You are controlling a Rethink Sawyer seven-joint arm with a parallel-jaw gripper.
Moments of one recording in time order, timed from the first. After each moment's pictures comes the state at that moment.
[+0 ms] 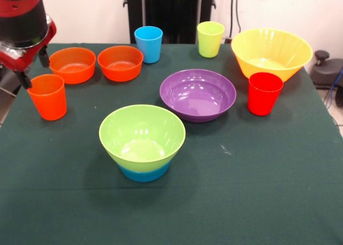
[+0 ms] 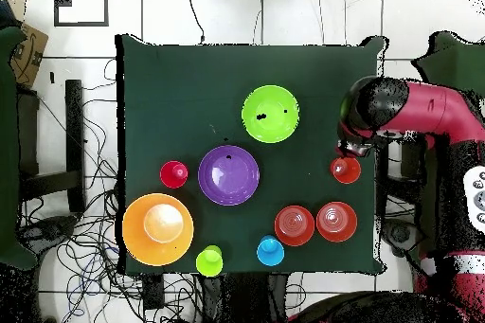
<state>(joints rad) -0.74 -0.49 0.41 1.16 -0.62 1.32 0.41</state>
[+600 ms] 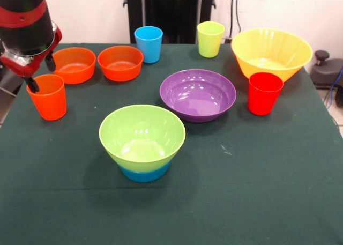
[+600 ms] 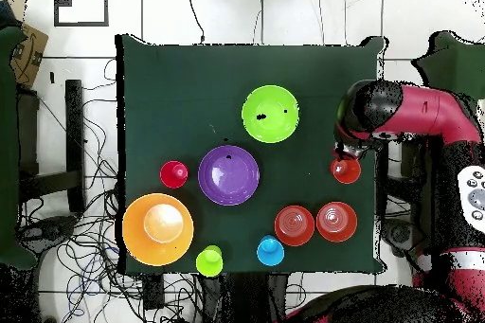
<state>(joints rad) -0.74 -0.47 0.41 1.16 -0.63 1.32 0.41</state>
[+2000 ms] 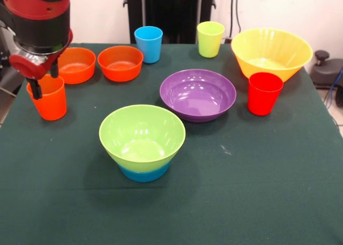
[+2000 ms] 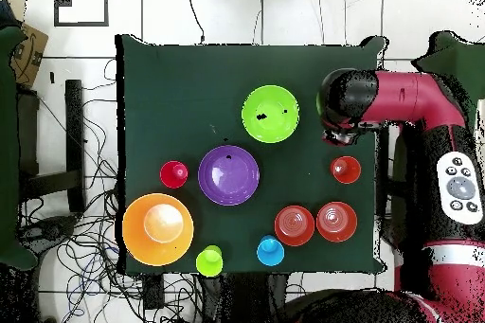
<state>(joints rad) -0.66 -0.52 0.41 1.16 -0.69 1.24 0.41</state>
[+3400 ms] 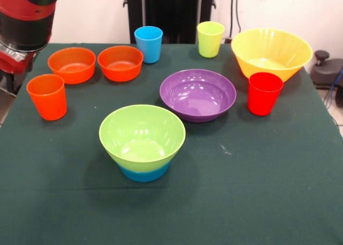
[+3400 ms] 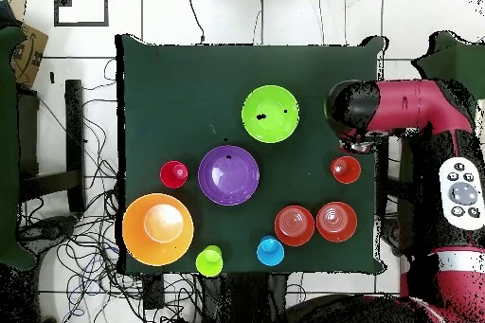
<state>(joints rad) -0.68 -0.53 0.40 1.18 -0.83 1.24 0.40</state>
